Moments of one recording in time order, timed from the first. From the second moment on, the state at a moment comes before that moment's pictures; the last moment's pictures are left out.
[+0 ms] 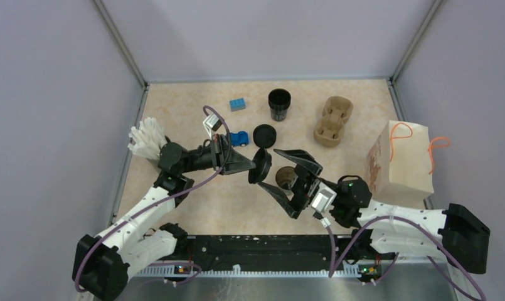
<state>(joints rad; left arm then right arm) -0.47 0.94 0.59 0.70 0.98 -1.50 1.08 0.97 0.40 1.21 -0.37 -0.62</state>
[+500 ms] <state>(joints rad) -0.48 0.95 0.57 0.70 0.97 -1.52 1.09 0.99 0.45 1.13 -0.37 -0.68</state>
